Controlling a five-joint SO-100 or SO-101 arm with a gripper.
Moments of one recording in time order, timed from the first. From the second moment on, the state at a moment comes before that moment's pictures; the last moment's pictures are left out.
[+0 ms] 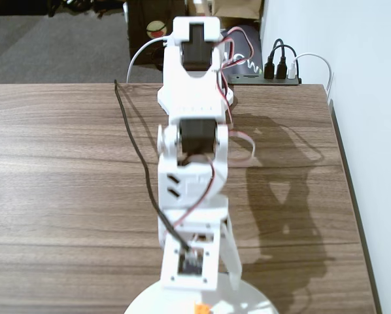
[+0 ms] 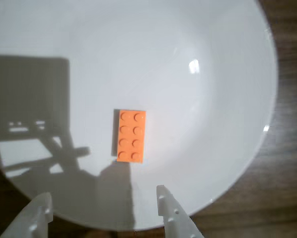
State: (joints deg) arm -0.5 56.7 50.4 66.7 -85.3
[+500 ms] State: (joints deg) arm 0.5 83.8 72.8 68.9 -83.6
